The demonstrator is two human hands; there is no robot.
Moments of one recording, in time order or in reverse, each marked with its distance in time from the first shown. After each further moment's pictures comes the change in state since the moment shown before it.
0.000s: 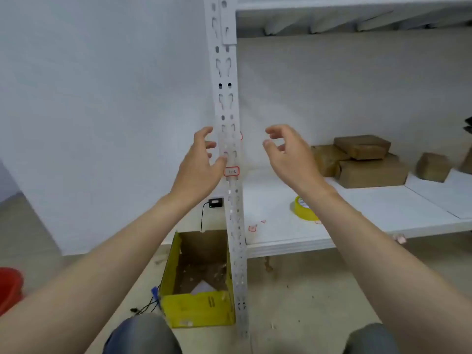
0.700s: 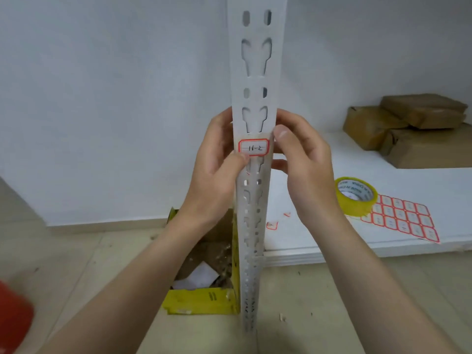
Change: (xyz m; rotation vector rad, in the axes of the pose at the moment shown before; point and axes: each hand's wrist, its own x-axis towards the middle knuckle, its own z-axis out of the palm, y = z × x) left_hand 0.028 -0.087 0.076 -0.589 0.036 0.088; right_hand 0.002 0.051 0.111 0.728 -0.050 0.143
